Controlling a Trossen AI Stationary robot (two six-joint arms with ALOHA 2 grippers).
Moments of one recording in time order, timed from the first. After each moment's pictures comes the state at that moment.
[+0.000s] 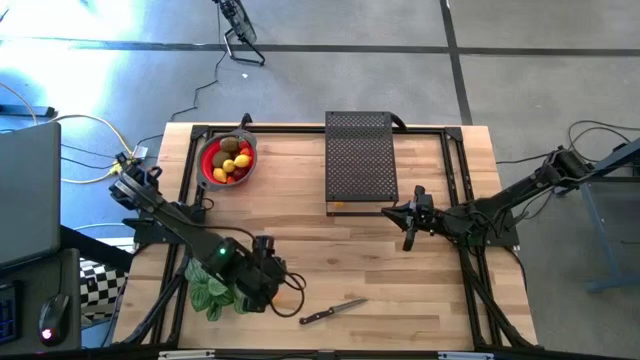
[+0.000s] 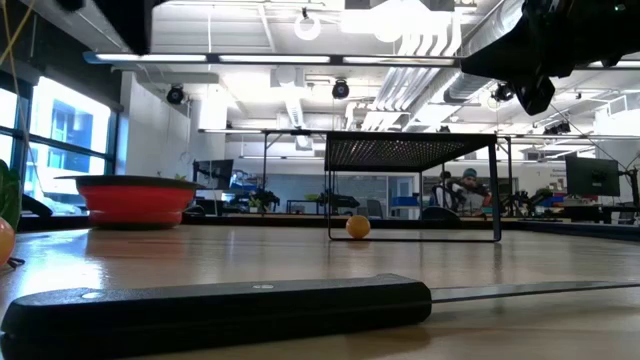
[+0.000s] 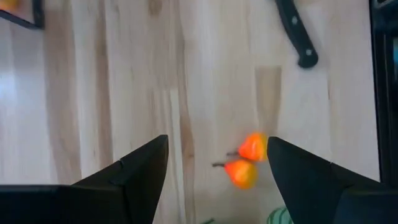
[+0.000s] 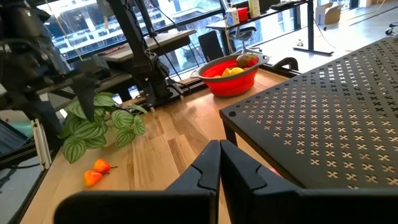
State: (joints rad) left arm -0.61 1.59 1.38 -0.97 -0.26 -0.50; right arm 0.42 0.86 0.28 0.43 0.70 0.41
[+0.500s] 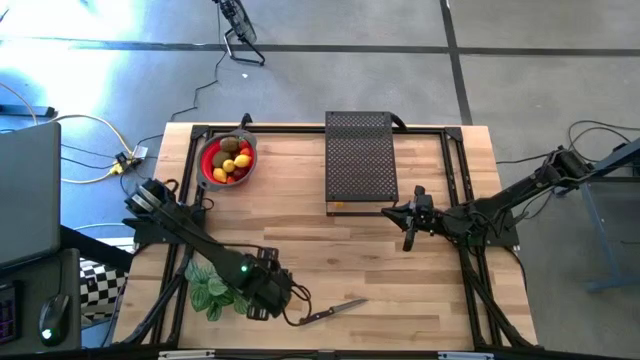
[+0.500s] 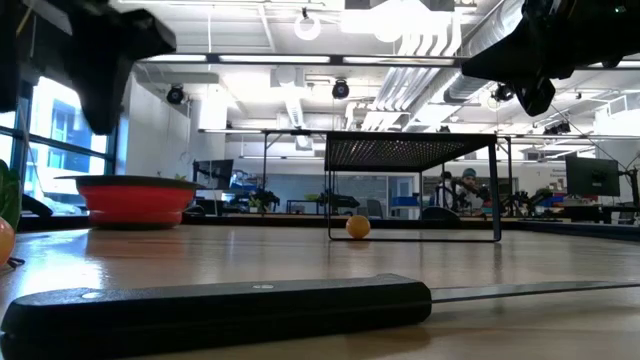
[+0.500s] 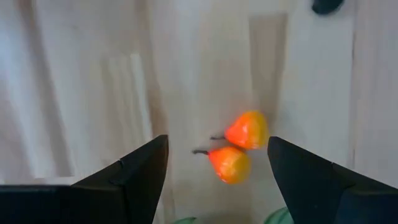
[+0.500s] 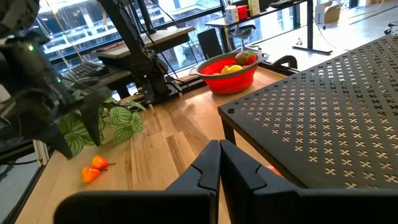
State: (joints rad) left arm -0.61 1.76 1.38 -0.96 -0.15 -0.51; right arm 0.42 0.86 0.28 0.41 0.70 0.41
